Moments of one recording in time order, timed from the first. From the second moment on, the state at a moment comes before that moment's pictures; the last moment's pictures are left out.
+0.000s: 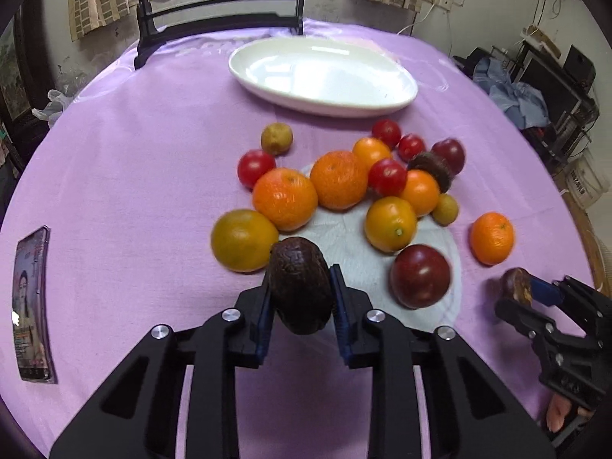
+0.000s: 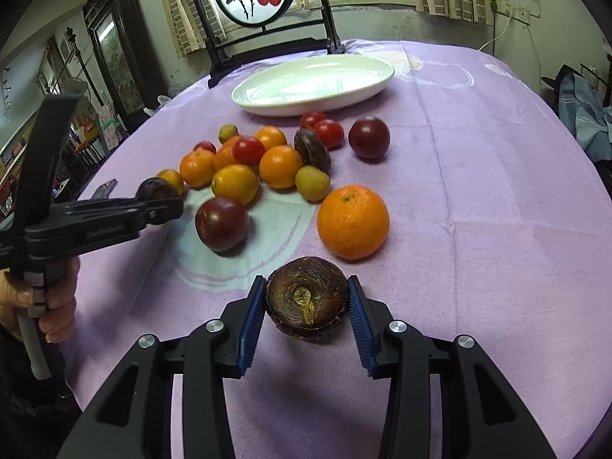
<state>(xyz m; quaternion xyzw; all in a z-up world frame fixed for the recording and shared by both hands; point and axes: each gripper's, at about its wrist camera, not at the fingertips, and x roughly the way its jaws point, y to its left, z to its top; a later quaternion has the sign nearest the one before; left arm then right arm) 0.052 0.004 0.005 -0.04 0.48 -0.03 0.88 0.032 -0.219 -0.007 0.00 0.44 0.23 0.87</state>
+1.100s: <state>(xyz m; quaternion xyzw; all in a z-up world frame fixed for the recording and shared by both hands) 0.285 0.021 0.032 0.00 0.45 0.05 0.89 0.260 -0.161 0.027 -0.04 0.41 0.20 0.89</state>
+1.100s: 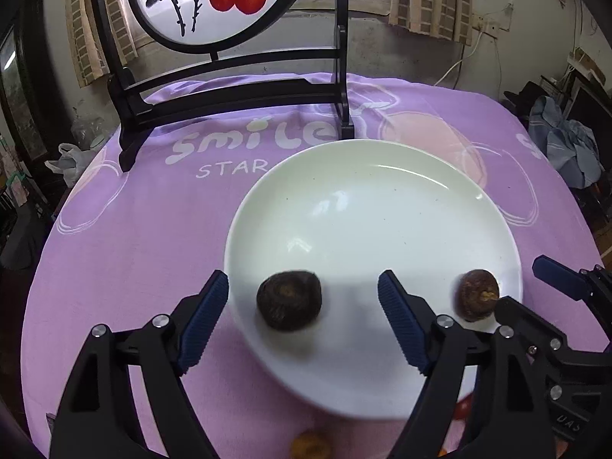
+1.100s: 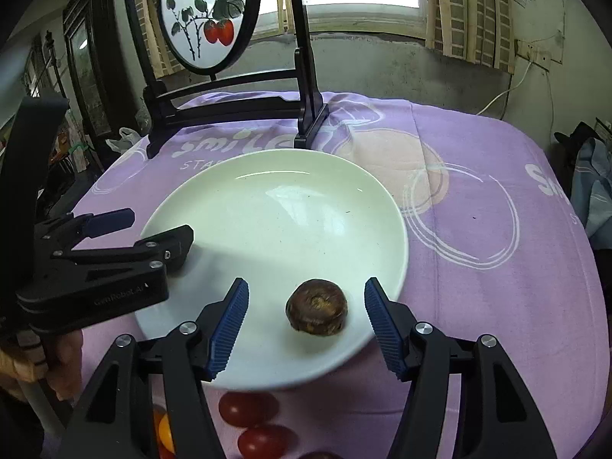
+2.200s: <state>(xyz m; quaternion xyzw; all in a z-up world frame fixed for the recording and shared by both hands) 0.040 0.016 -0.021 -0.04 0.49 0.01 0.87 0.060 -0.225 -0.028 0.00 0.47 0.17 0.86</state>
